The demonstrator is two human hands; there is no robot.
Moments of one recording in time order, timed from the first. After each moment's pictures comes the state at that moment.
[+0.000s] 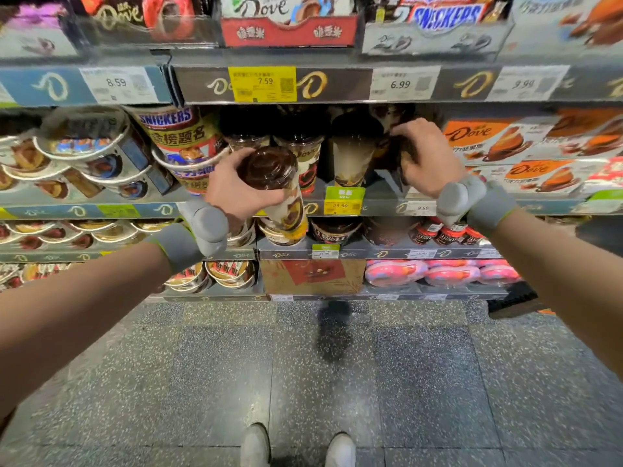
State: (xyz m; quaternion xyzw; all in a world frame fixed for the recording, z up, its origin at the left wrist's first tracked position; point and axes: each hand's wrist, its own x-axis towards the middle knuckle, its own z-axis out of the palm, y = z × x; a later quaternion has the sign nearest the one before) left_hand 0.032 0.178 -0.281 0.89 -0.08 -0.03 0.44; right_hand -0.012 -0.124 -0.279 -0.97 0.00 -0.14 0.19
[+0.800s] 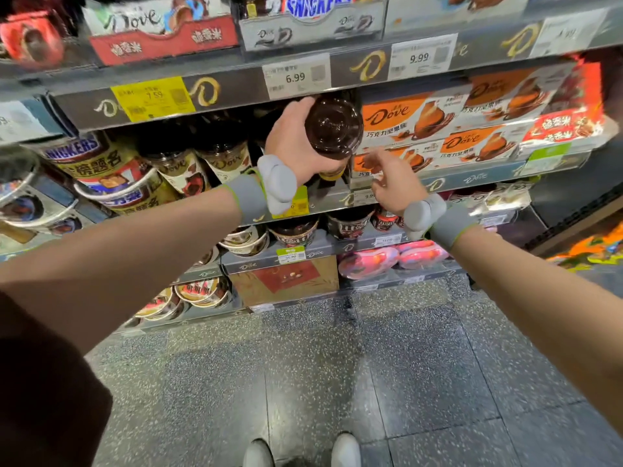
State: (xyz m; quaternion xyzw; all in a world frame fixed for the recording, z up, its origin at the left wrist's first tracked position) left_hand 0.026 -0.007 -0.260 0.88 -0.31 0.02 0.37; right_hand -0.054 -0.179 -0.339 -0.94 0.10 -0.10 0.30
